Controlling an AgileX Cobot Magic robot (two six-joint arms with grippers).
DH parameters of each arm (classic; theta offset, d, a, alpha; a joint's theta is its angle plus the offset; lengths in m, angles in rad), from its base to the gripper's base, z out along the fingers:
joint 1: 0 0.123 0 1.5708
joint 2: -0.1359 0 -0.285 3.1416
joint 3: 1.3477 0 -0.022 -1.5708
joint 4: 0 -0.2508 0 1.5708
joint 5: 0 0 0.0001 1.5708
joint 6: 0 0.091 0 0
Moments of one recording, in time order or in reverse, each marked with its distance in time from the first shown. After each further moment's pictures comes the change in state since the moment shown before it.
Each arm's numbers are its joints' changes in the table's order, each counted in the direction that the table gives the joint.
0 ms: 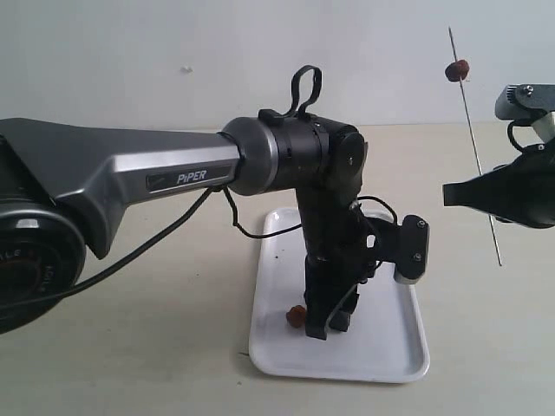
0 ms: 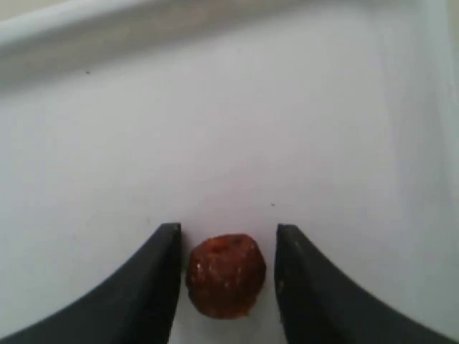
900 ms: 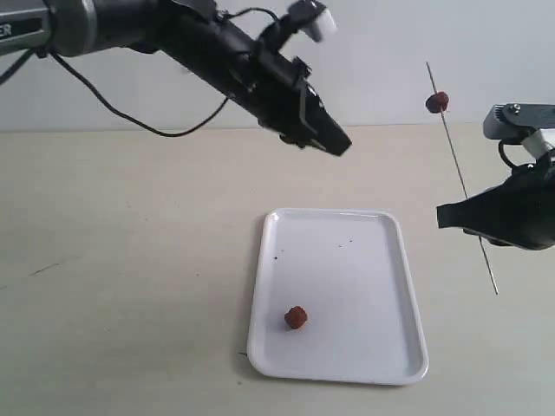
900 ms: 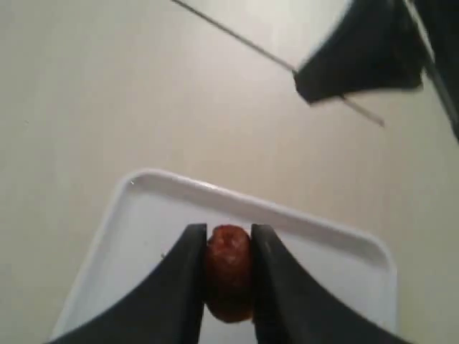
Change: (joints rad) left arm 0.360 0.224 0.000 0.726 -0.014 -0.003; right arm 0.000 0.001 0.000 0.000 0.154 0.000
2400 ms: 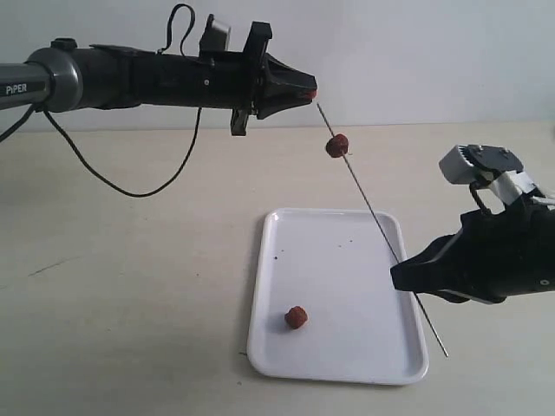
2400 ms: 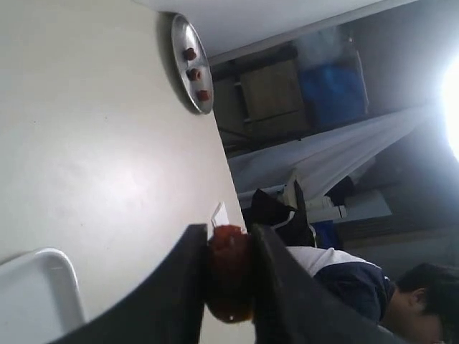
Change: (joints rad) left arm 0.177 -0.205 0.000 0.680 -0.030 -0.502; right arm 0.000 0.002 0.087 -0.702 0.411 -0.817
